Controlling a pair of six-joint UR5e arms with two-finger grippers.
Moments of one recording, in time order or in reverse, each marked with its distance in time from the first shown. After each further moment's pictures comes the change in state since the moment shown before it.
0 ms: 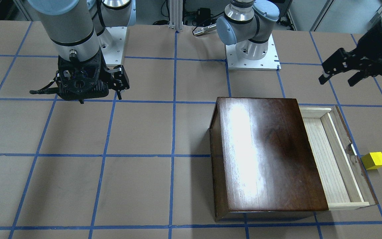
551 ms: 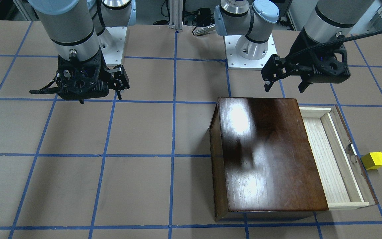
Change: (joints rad) left arm -0.291 -0.037 0.005 0.105 0.076 -0.256; right arm 0.000 0.000 0.000 0.000 0.000 0.000
